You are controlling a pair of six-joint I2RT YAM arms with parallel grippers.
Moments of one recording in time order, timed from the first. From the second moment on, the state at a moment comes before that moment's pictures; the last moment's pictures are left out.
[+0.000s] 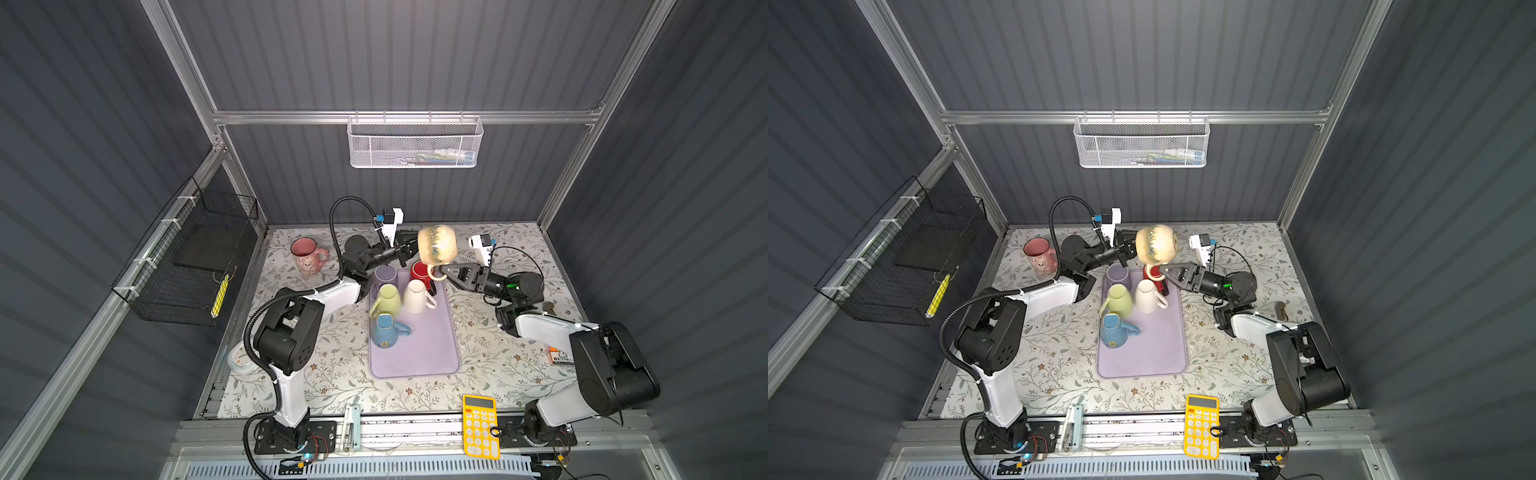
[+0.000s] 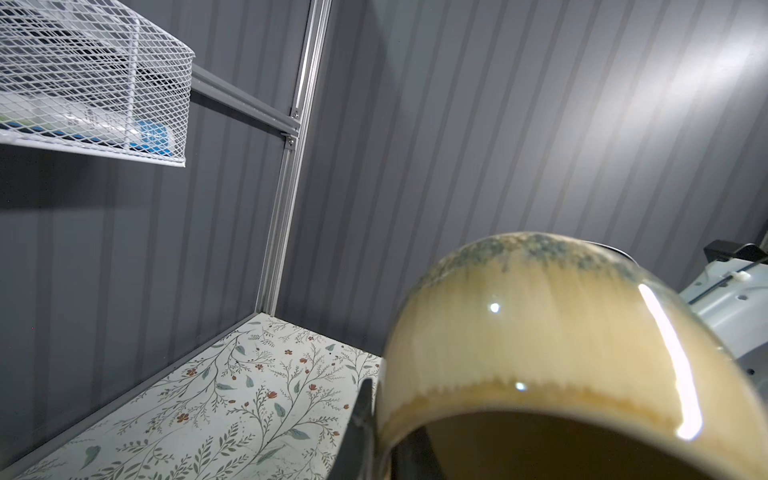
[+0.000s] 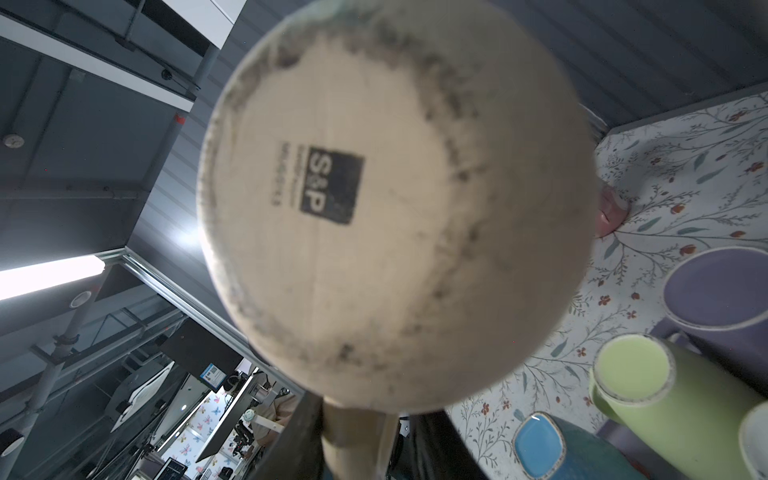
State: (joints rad) left arm -0.52 1.89 1.23 1.09 0.81 -0.54; right arm 0.26 1.51 0.65 1.36 -1.04 1.39
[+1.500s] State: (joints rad) left arm -0.35 1.74 1.88 -0.73 0.13 0.19; right arm 0.13 1.24 0.61 0.49 -0.97 0.79
